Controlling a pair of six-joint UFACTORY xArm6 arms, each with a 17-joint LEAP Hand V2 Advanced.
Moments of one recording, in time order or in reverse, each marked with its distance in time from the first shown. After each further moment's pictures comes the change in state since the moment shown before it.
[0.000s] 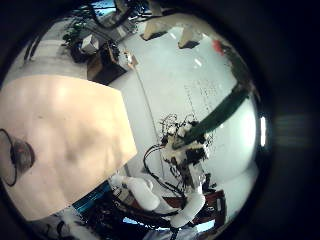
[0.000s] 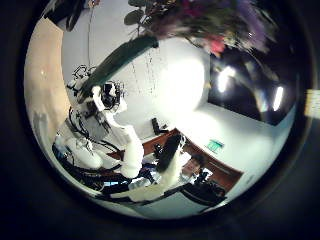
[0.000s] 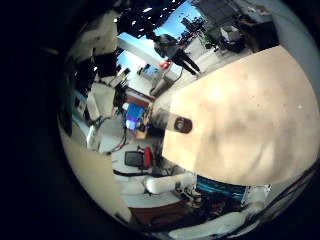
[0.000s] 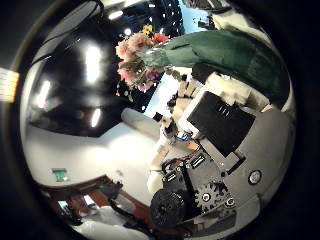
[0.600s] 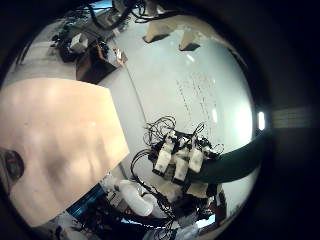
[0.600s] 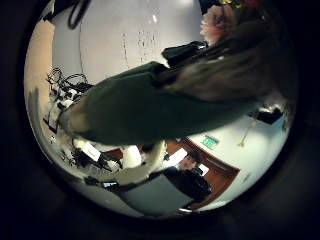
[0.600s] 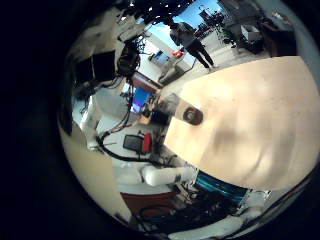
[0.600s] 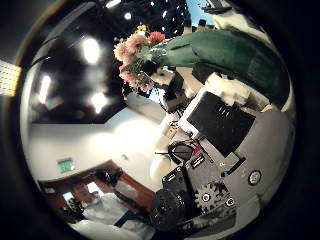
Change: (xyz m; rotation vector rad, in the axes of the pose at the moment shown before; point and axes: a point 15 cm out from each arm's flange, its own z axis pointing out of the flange) left arm 0.018 -0.005 0.050 -0.077 0.065 0.017; right arm -0.006 0.016 0.049 -0.106 -0.043 -0.033
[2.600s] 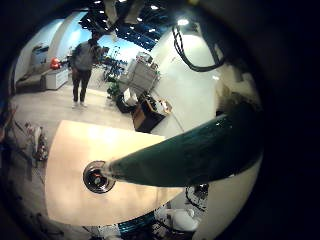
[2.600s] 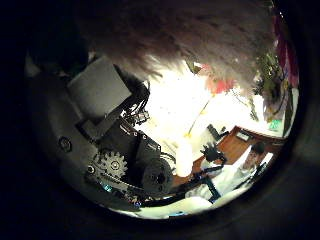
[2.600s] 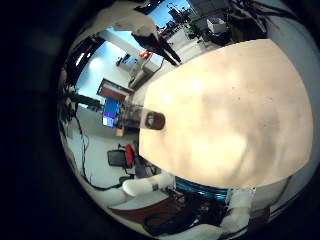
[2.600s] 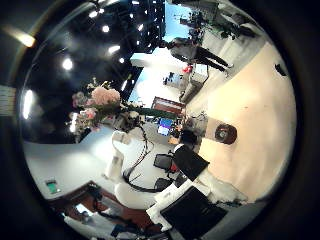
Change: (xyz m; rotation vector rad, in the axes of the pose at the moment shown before) left arm 0.038 0.060 -0.193 0.490 -0.655 0.204; right arm 0.108 -0.023 -0.038 0.074 0.280 0.159
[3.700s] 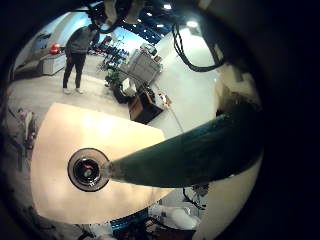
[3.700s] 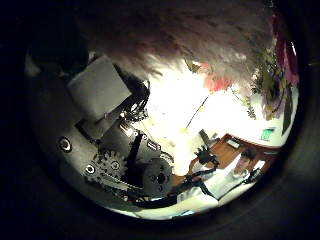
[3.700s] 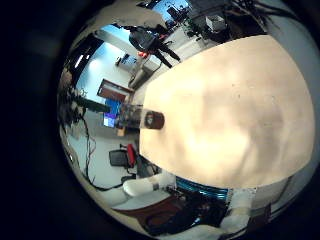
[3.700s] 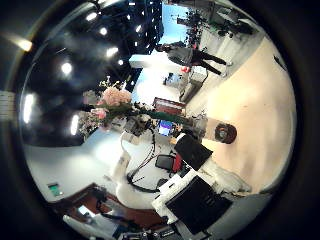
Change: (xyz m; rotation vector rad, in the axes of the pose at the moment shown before) left arm -0.037 0.015 0.025 -0.015 0.070 -0.089; right arm 0.012 -0.002 0.003 -0.013 -0.007 0.022
